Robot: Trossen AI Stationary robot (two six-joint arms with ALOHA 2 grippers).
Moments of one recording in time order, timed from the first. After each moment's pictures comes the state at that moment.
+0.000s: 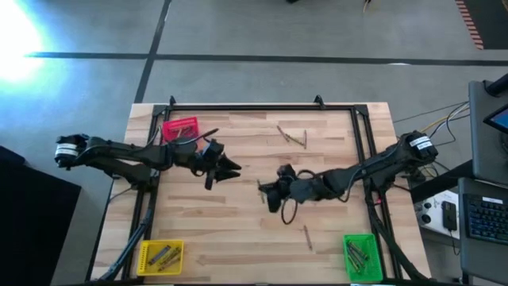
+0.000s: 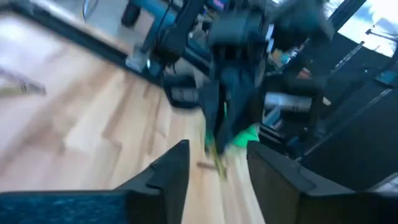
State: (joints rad) left arm 0.06 1.13 0.57 0.43 0.23 -0.54; right arm 0.29 1.57 0.97 0.15 0.44 0.96
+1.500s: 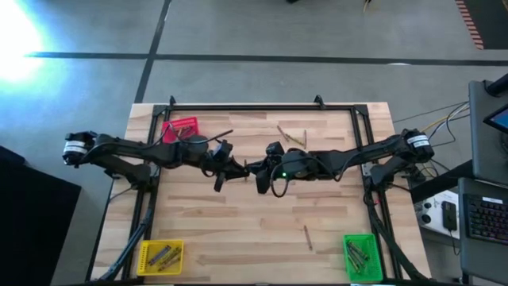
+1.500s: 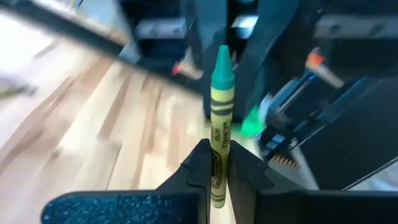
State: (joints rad) left arm 0.04 1.25 0.71 0.34 0.26 -0.48; right arm 0.13 1.59 1.21 0.07 0.31 0.75
